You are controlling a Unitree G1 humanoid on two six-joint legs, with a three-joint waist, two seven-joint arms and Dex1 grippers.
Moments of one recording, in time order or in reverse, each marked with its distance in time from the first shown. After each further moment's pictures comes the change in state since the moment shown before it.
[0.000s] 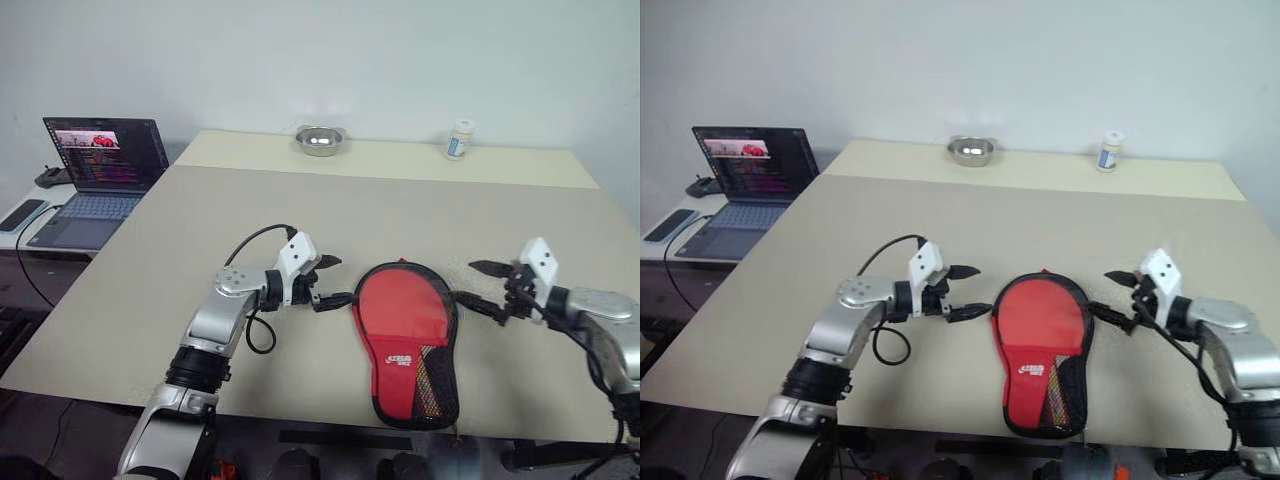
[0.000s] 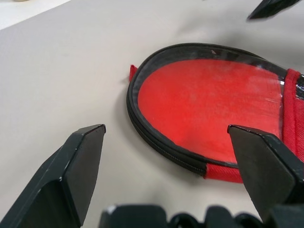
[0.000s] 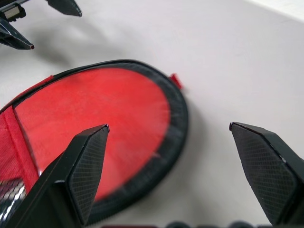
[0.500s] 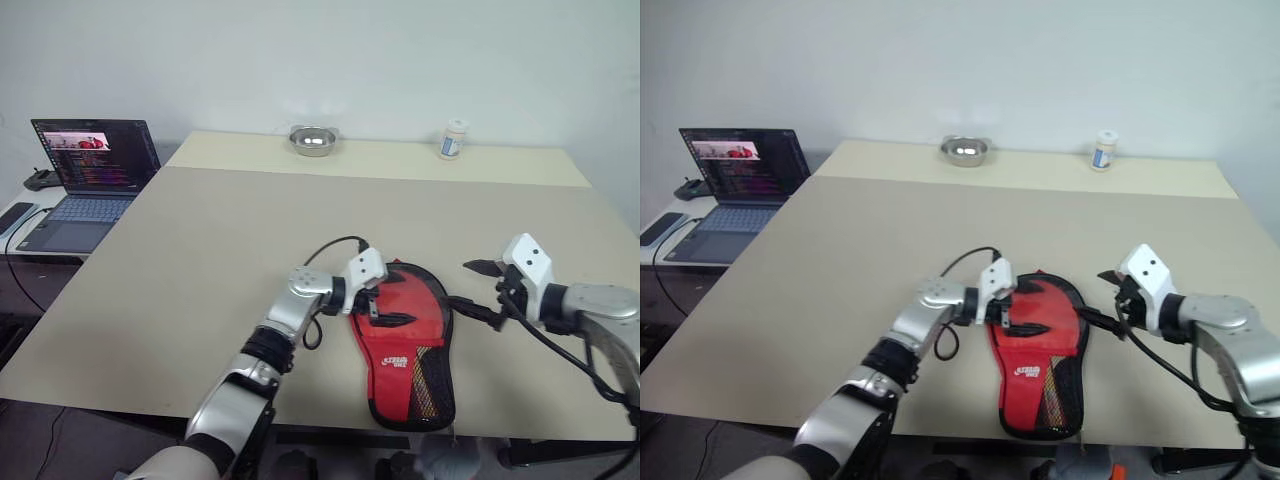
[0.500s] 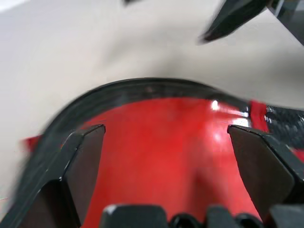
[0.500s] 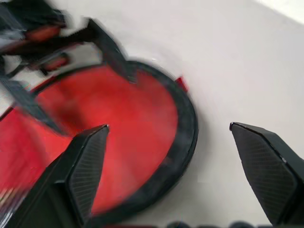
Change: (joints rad) left arm -0.131 -0.211 -0.109 0.274 0.087 -0.225 -0.080; right arm -0.040 0.026 0.096 -0.166 -0.040 0.160 -0.164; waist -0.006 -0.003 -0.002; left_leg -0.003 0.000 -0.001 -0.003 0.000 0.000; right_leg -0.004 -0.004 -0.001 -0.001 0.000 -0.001
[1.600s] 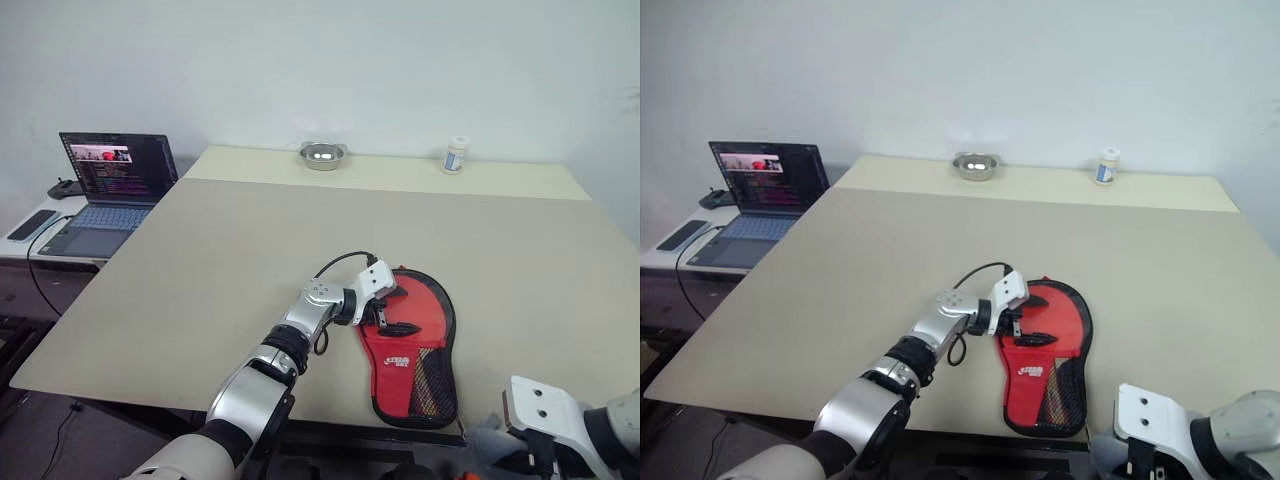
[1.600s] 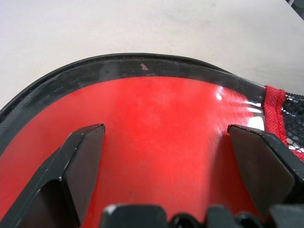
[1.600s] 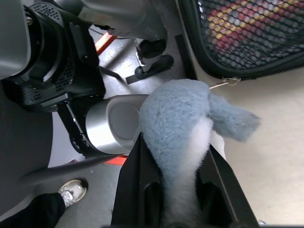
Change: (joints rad) left arm -0.129 -0.173 -0.017 0.527 0.074 -0.204 0.077; right arm 0.749 -0.471 -0.232 -0.777 0.079 0.350 0.267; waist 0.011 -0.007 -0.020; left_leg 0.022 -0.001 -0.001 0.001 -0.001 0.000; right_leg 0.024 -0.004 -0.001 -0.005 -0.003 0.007
